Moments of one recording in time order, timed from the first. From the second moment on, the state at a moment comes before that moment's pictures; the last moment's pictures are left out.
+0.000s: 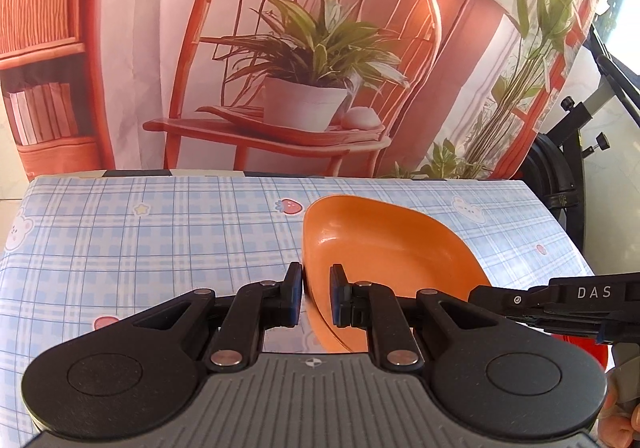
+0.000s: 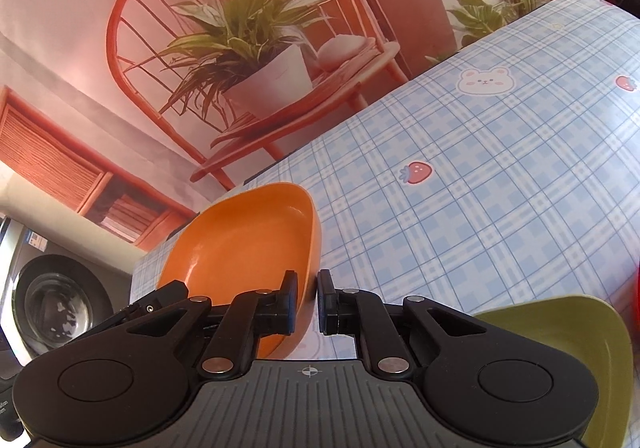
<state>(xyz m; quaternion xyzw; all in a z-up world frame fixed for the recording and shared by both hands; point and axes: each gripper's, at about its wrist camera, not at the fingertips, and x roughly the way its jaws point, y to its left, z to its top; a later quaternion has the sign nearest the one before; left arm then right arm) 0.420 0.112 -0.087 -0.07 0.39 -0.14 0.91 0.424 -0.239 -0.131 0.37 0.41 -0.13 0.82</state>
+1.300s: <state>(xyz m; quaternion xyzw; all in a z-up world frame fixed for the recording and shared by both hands) 0.326 -0.005 -0.066 -0.09 0.38 -0.21 0.90 0.241 -0.314 -0.101 0.36 0.34 -0.14 0.86</state>
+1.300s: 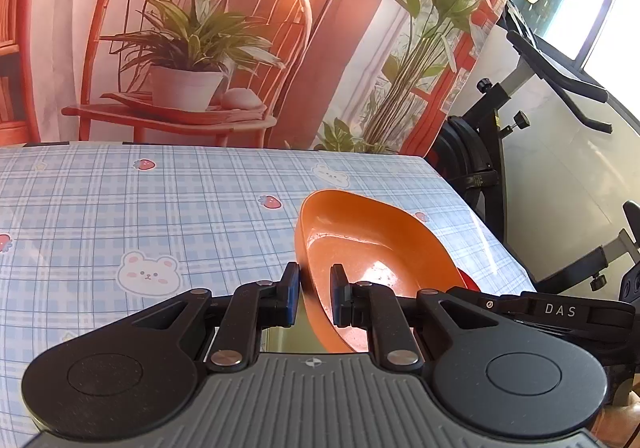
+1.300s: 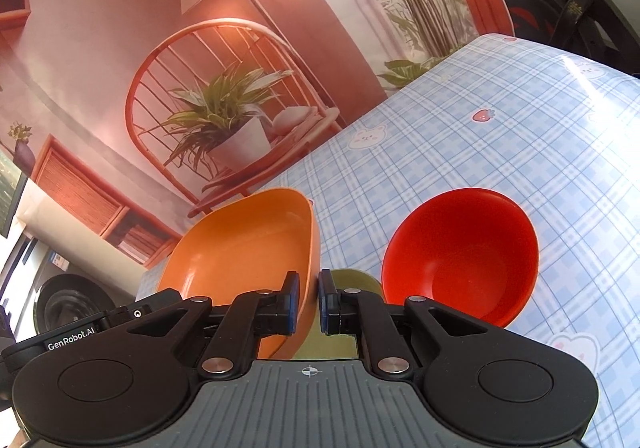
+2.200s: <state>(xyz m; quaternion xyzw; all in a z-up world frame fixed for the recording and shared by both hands) 0.309 -0.004 -0.097 -0.07 0.39 -0.20 0.89 0.221 -0.300 -0.131 0.33 0.37 -0.13 0.86</state>
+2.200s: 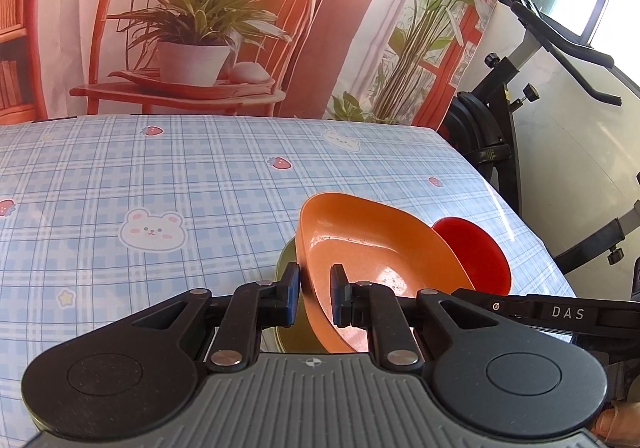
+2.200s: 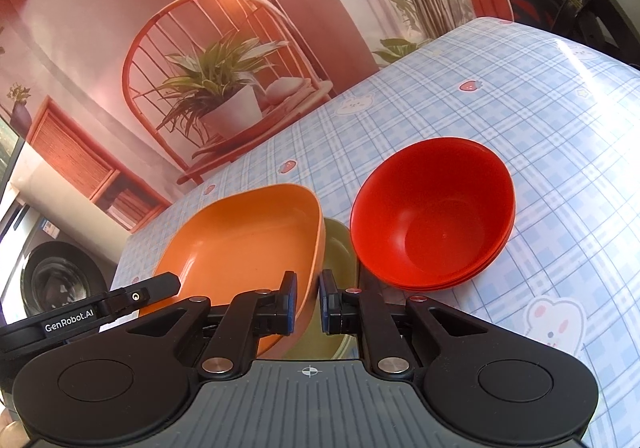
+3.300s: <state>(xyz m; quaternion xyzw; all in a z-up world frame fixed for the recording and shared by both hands) 0.318 -0.012 -0.127 -0.06 0.43 -0.19 0.88 0.225 -0.301 -0.149 0.33 0.40 -0.14 0.84</state>
